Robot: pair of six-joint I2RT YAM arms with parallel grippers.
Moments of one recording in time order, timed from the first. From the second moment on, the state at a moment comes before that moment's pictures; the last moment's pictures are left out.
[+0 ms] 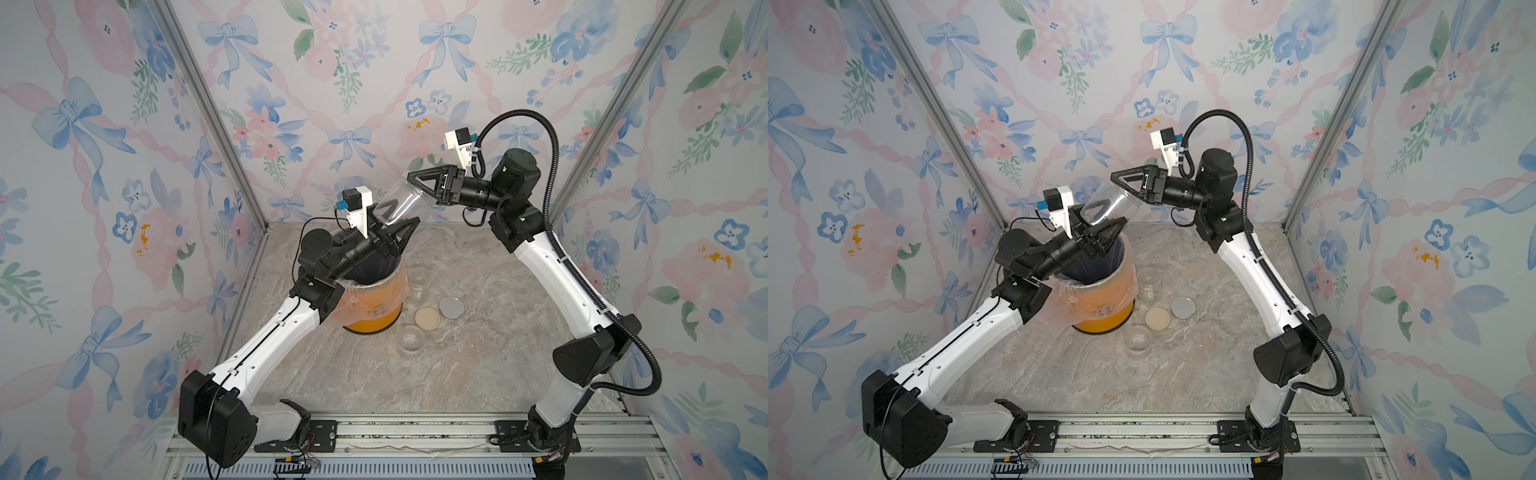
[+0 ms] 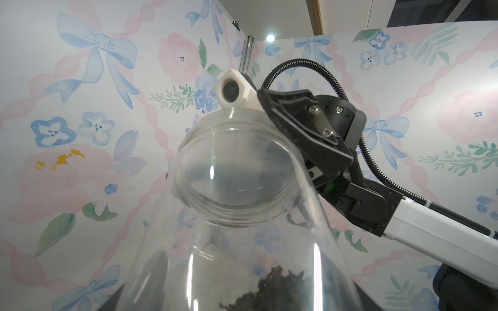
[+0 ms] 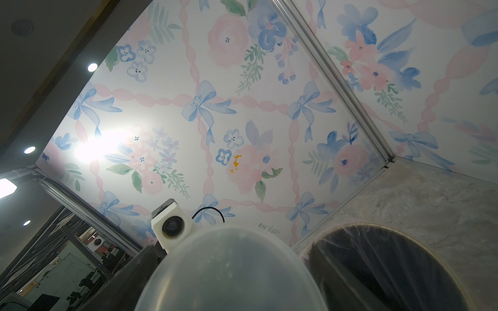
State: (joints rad) left arm -0.49 1.29 1.14 0.54 0.47 -0.39; right arm 0.45 1.79 2.03 -0.02 -0.93 0.90
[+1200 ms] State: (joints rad) left arm -0.47 1.31 1.15 0.55 0.51 -0.39; right arm 0.44 1.85 2.16 -0.15 -0.98 0.84
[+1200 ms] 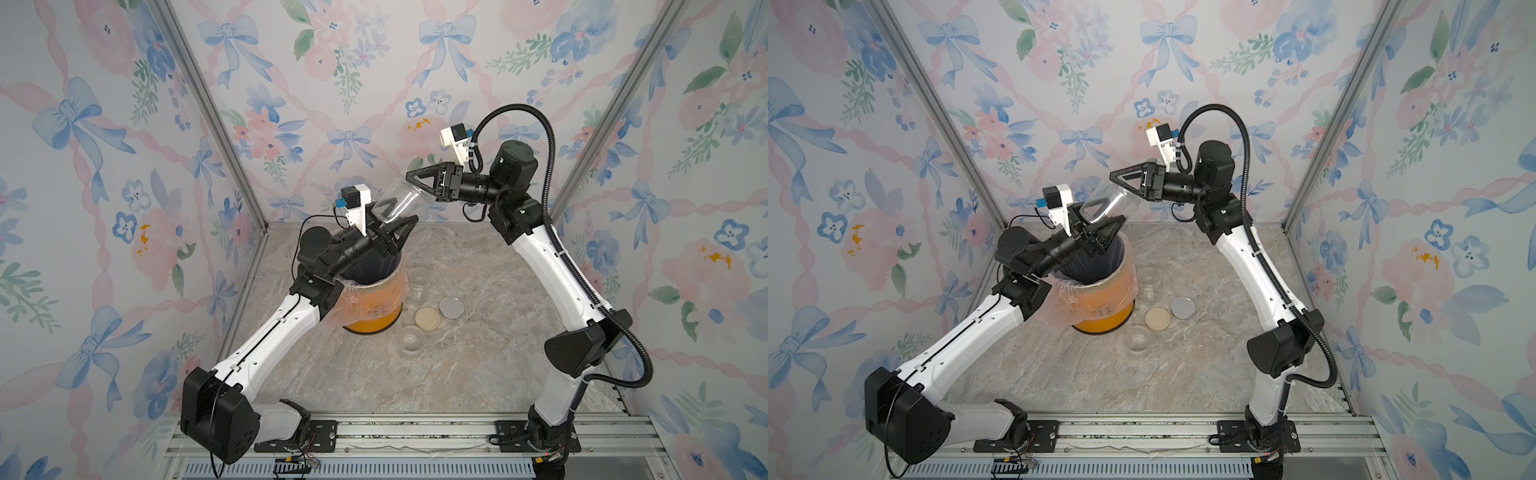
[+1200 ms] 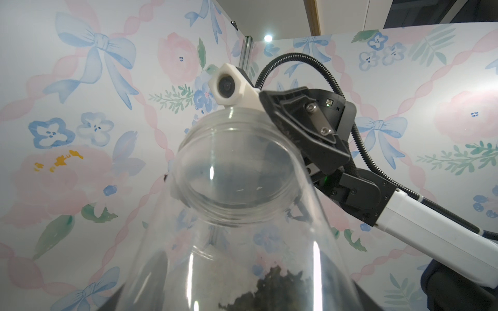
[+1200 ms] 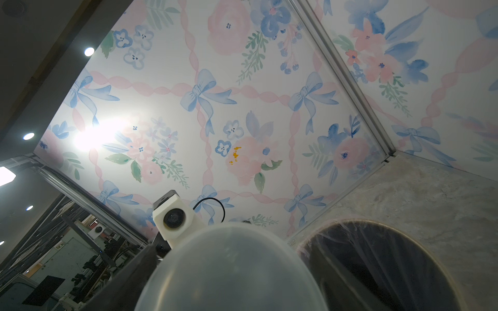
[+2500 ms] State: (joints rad) left arm -0.44 1.40 1.25 0.49 0.68 -0.43; right arm 0.39 1.78 2.04 -0.13 -0.99 0.84
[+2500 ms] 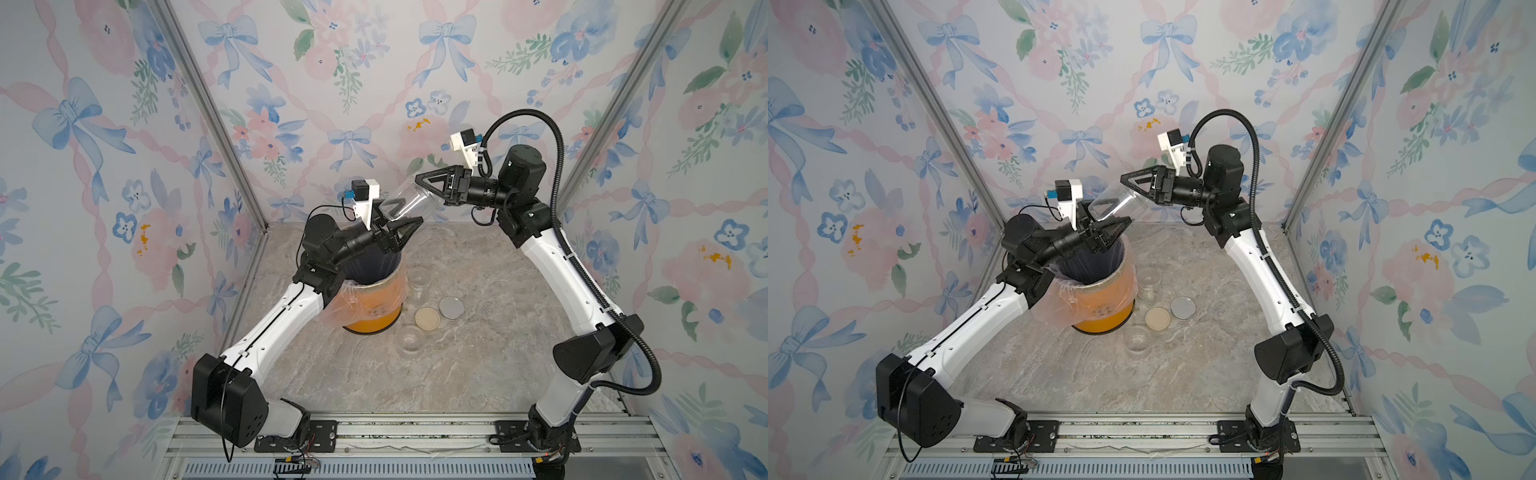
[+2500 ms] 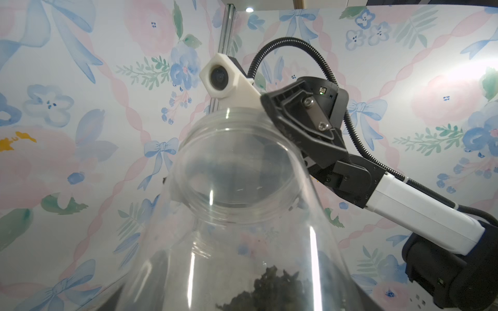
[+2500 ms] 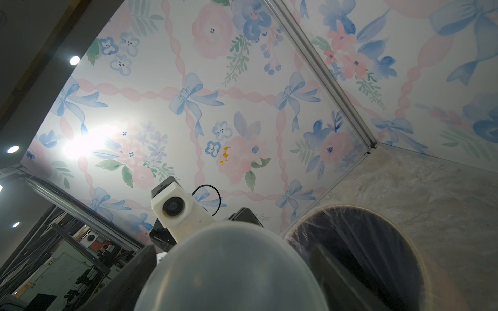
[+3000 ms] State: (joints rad) left arm -0.44 1.40 1.22 0.56 0.69 -0.47; right arm 0.39 1.78 2.04 -0.12 -1.01 0.79
